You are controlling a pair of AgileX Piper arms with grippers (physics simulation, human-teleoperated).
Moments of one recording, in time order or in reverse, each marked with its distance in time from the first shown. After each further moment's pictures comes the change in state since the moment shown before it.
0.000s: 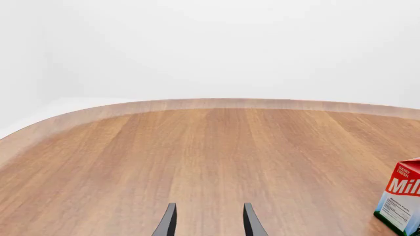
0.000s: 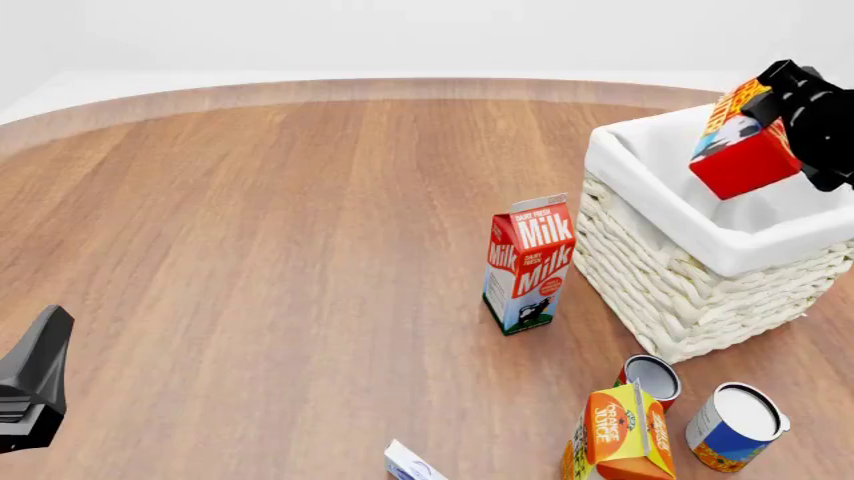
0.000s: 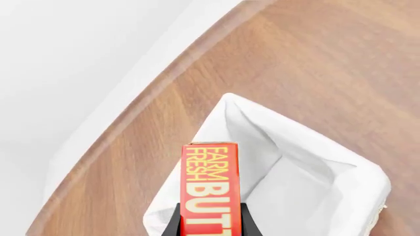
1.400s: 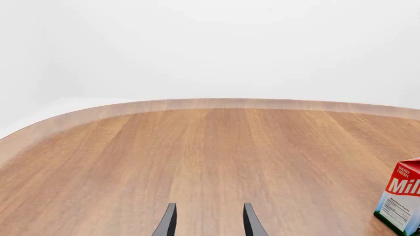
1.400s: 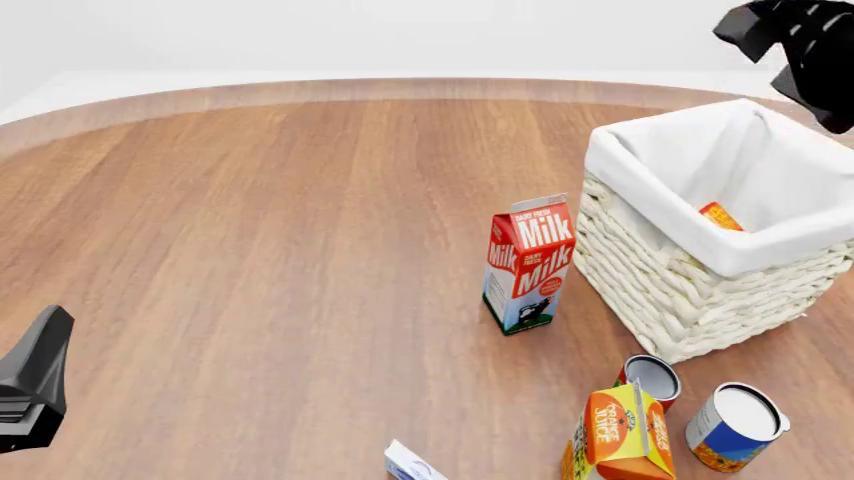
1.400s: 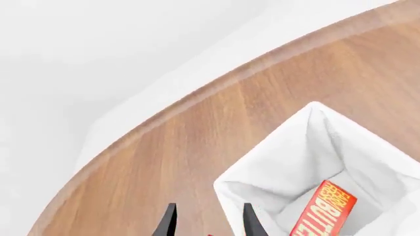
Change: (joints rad) left arm 0.000 0.000 0.000 0.000 0.000; right arm 0.197 -0.208 -0.056 0.087 -0.124
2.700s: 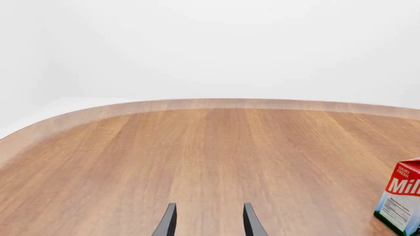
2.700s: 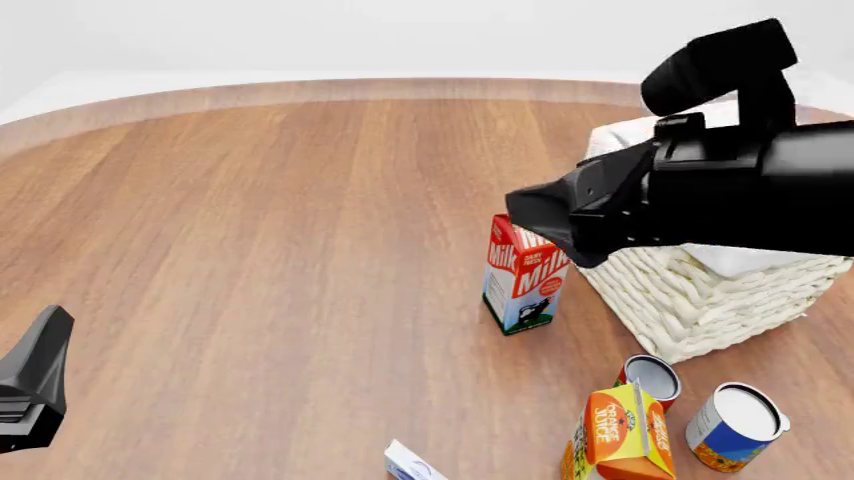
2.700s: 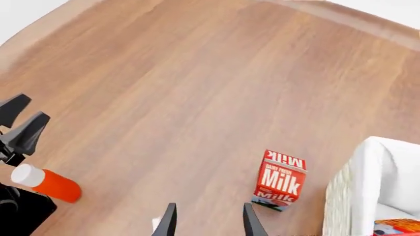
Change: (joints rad) left arm 0.000 0.000 0.000 0.000 0.000; right arm 0.644 -0.091 0.052 0.290 -0.493
